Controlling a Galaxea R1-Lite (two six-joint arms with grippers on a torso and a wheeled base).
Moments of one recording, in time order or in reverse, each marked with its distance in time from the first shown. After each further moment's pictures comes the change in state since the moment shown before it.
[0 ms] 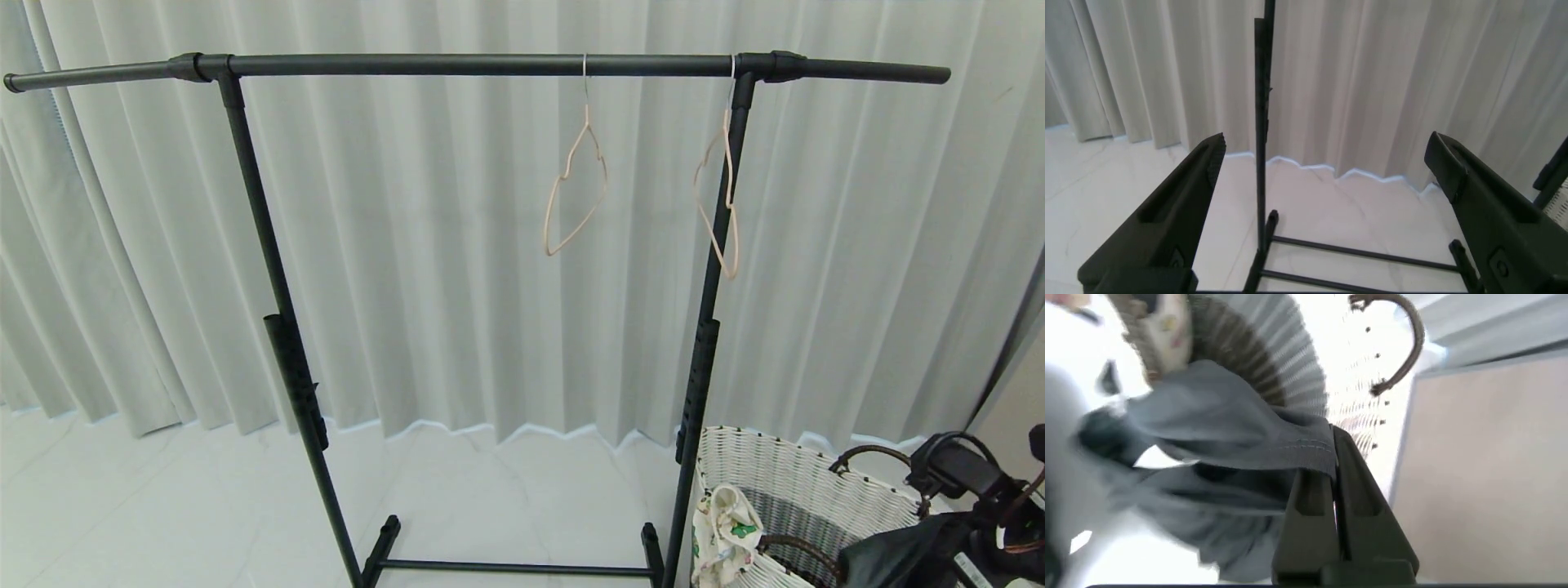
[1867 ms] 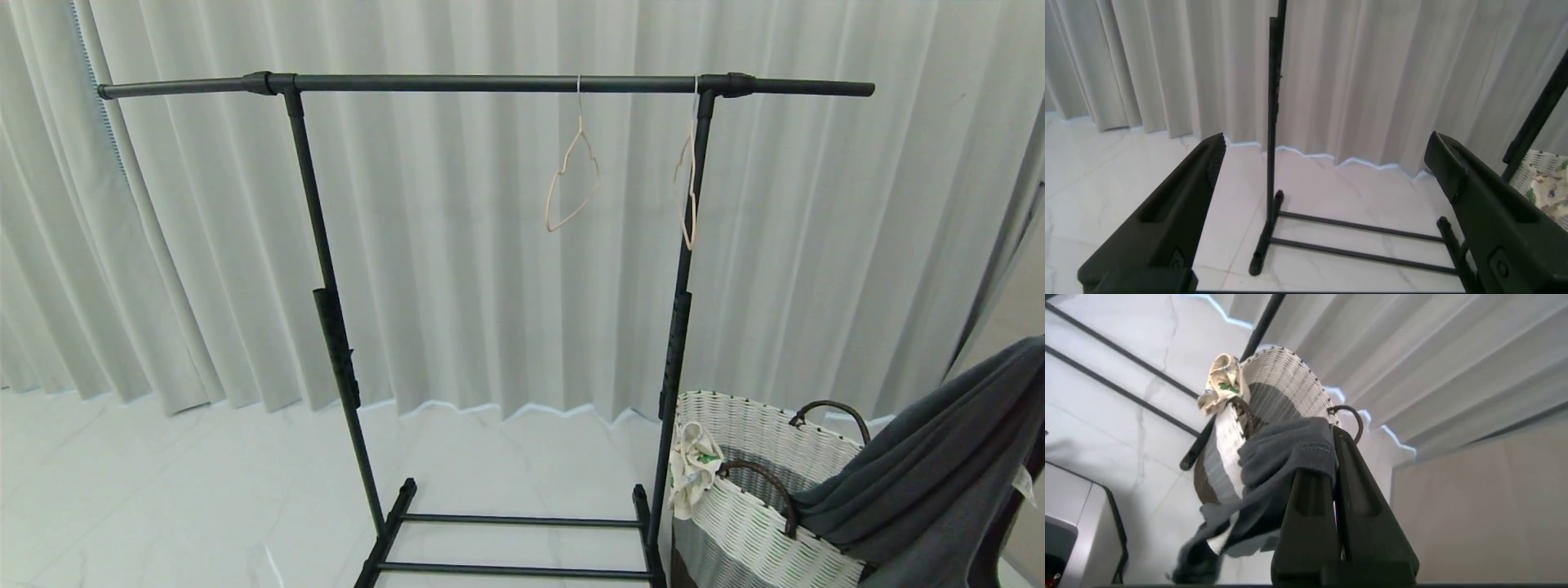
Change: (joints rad) left arm 0.001 0.000 0.000 -0.001 0.000 -0.003; right arm 0.306 -0.486 -0.775 0.929 0.006 0.200
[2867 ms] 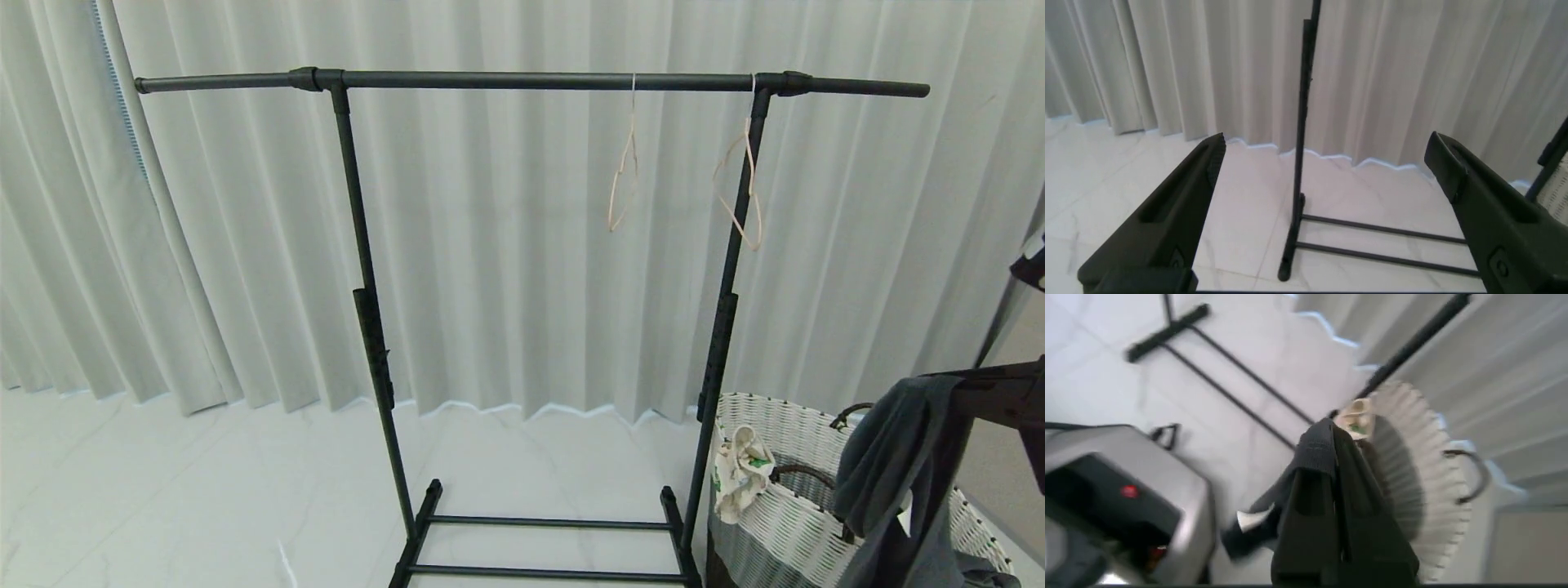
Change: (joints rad) left arm 0.000 0.000 0.000 0.000 -0.001 0.013; right arm 0.302 0.098 0.024 -0.011 0.003 0.231
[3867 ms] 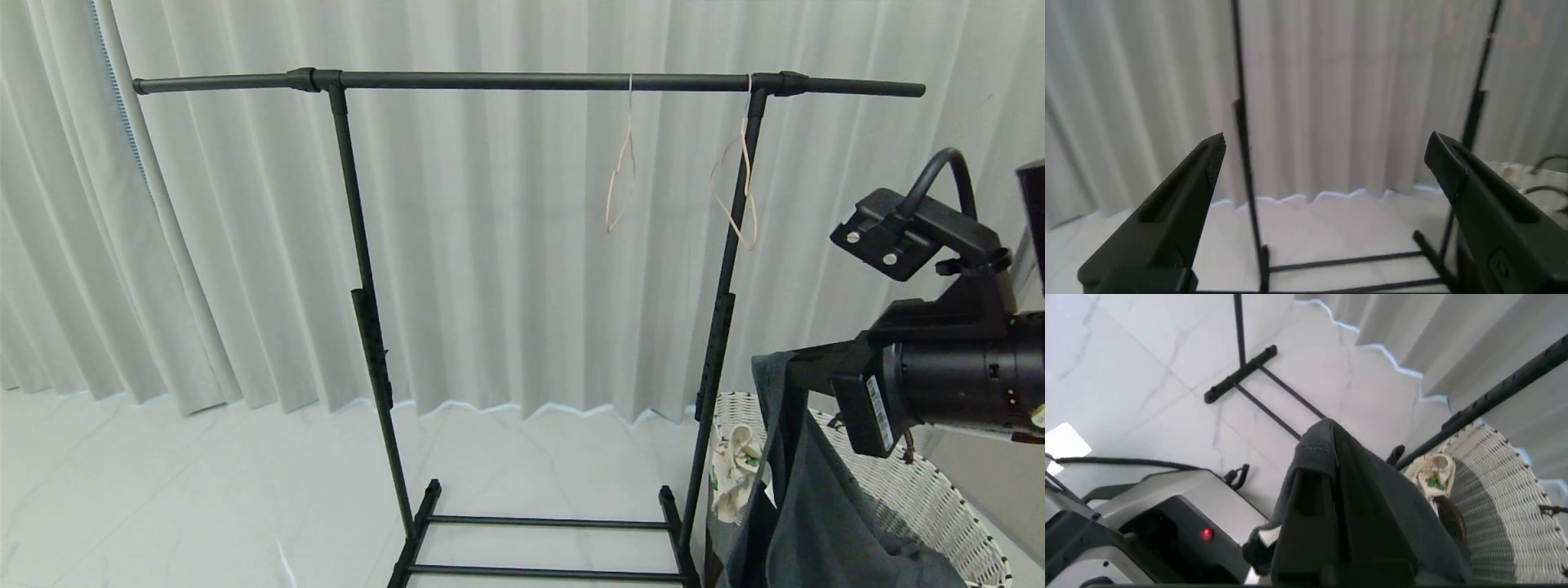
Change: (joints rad) left arm -0.047 0.332 -0.419 -0.022 -0.223 0.055; right arm 0.204 0.218 -0.057 -0.206 -0.003 0.215
